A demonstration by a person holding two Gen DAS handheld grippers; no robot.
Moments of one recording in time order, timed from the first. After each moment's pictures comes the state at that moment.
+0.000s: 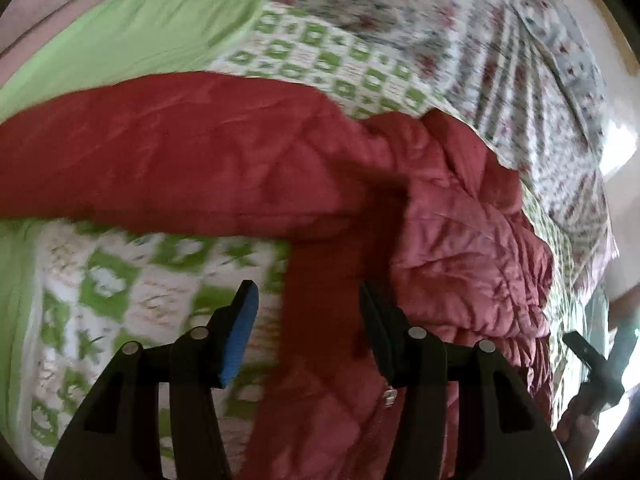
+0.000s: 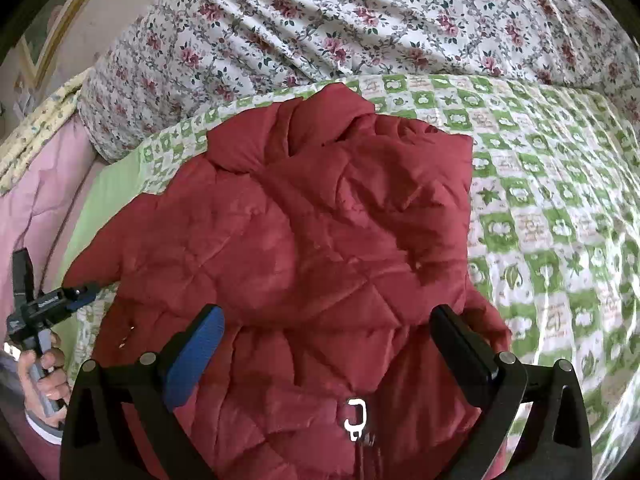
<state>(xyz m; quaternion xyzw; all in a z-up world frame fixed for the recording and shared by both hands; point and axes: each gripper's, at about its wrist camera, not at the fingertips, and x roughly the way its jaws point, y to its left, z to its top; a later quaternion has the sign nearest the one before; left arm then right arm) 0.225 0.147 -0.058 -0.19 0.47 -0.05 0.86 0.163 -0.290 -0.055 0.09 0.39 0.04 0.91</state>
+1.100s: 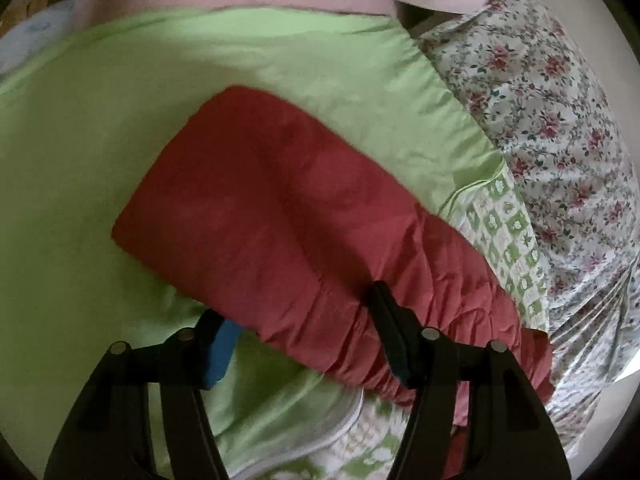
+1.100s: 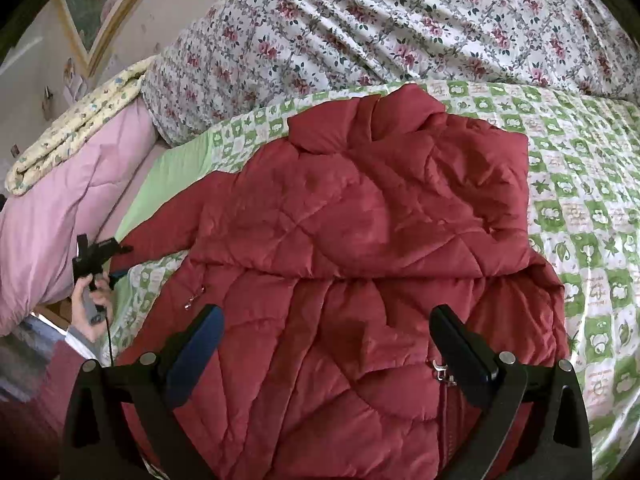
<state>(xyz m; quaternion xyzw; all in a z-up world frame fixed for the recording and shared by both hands) 0.237 0.368 -0.105 -0.39 0.39 0.15 0.82 0.117 -0.245 -0.054 0.08 0.37 0.13 0.92</state>
